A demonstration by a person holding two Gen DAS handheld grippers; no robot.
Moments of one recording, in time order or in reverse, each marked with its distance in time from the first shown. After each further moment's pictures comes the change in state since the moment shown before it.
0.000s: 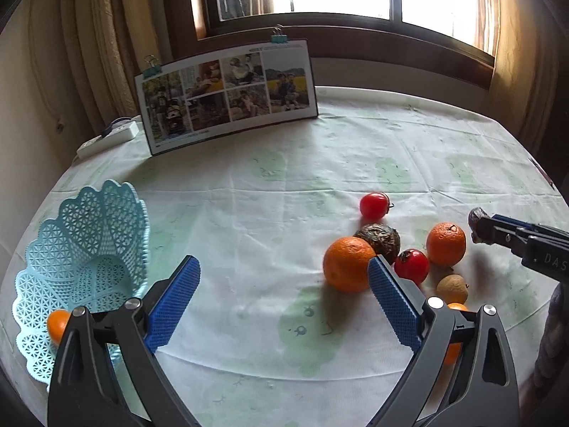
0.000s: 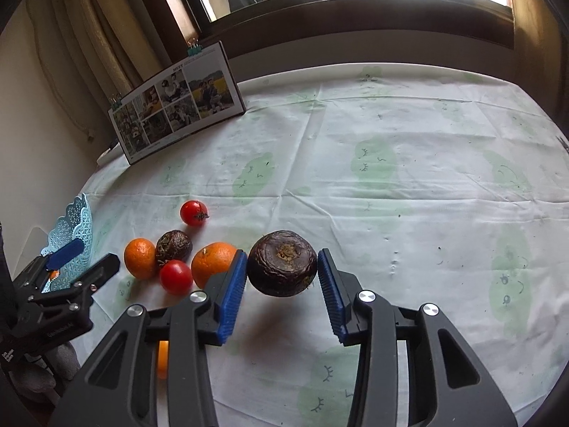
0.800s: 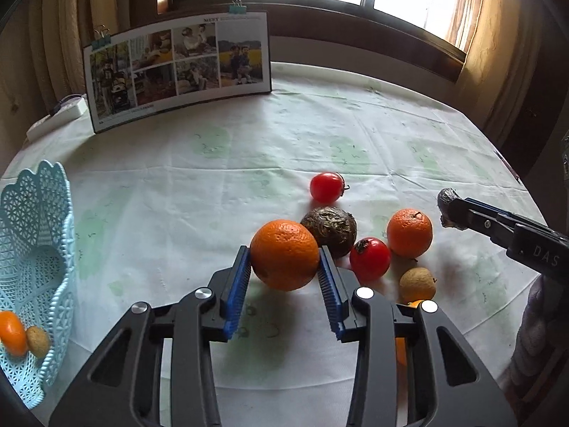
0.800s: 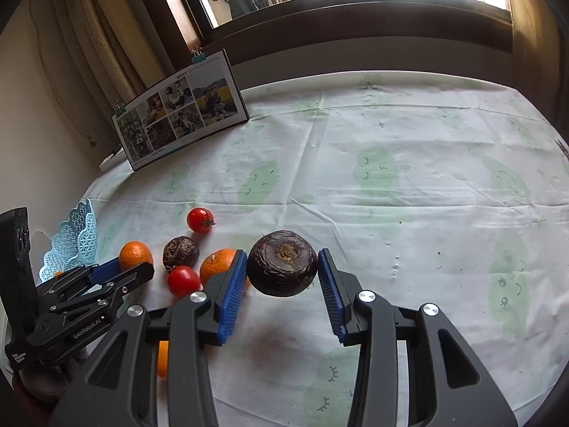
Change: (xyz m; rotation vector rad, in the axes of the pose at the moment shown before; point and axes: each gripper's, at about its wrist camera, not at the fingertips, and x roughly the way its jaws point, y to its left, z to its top) left arm 0.019 -0.009 -0.003 -0.020 0.068 -0.196; right arm -0.006 0.005 0.001 -0.003 -0.025 0.005
